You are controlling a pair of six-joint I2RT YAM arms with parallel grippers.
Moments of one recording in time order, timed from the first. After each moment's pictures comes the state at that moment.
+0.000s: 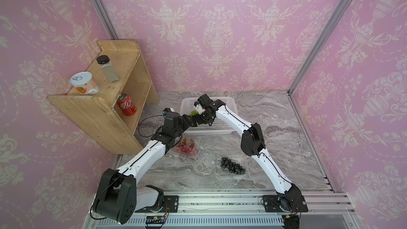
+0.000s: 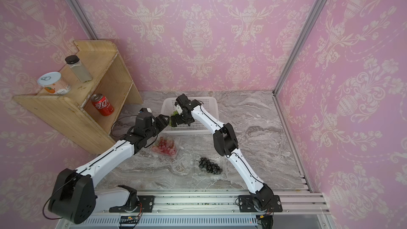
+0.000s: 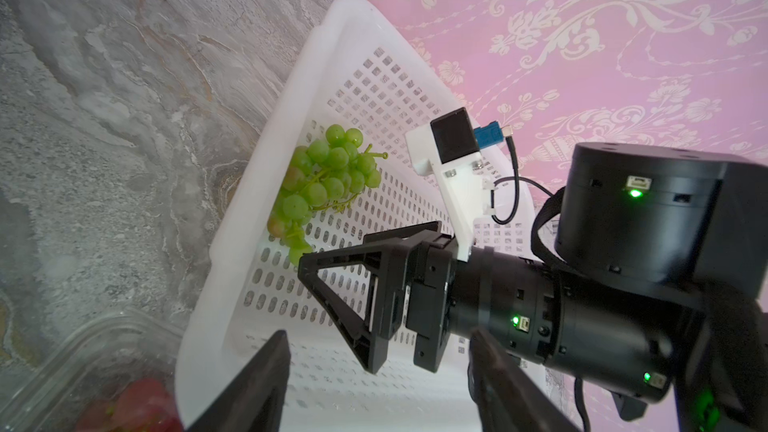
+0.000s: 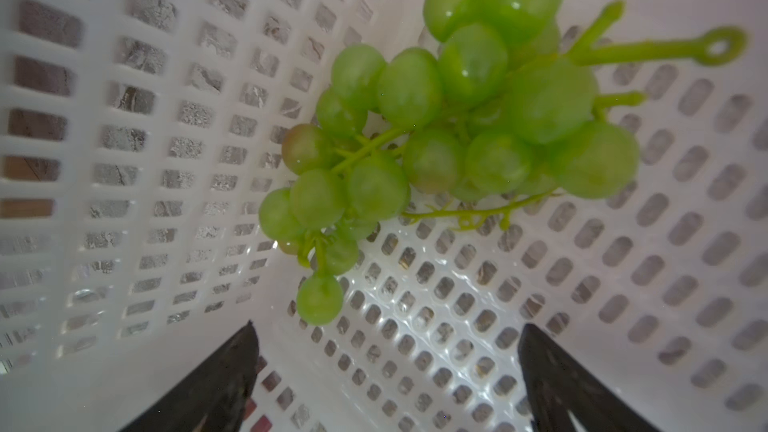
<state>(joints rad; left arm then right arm) -0.30 1.28 0.78 -0.06 0.02 -0.93 0.67 2.68 2.58 -1.01 -0.29 0.27</state>
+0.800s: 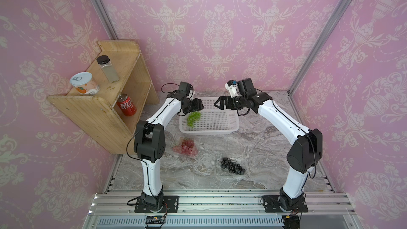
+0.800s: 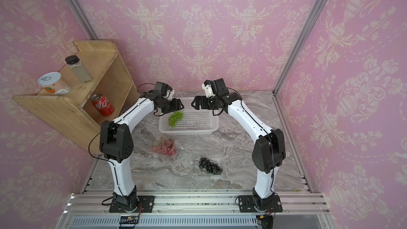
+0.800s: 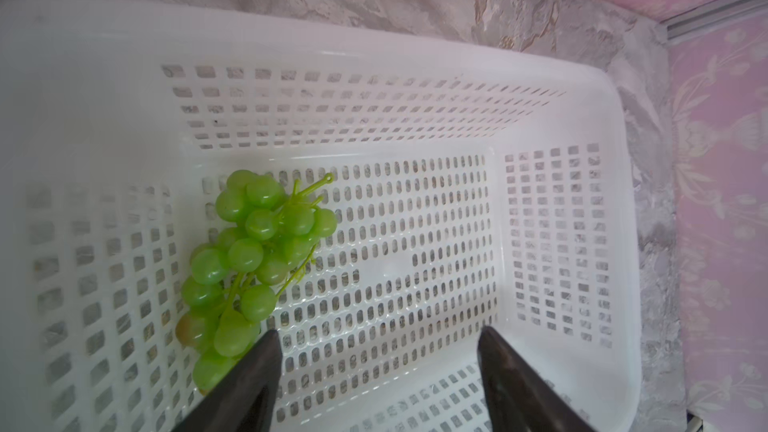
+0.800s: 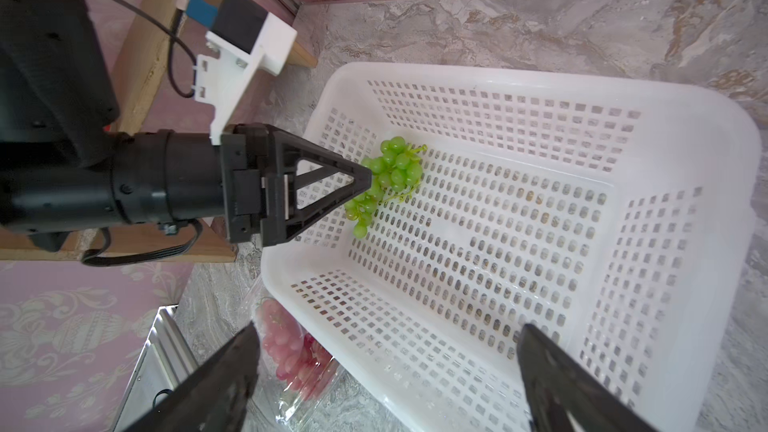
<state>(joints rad) -0.25 2.03 1.77 -0.77 0.30 -0.37 0.43 1.83 1.73 -0.63 -0.38 0.37</state>
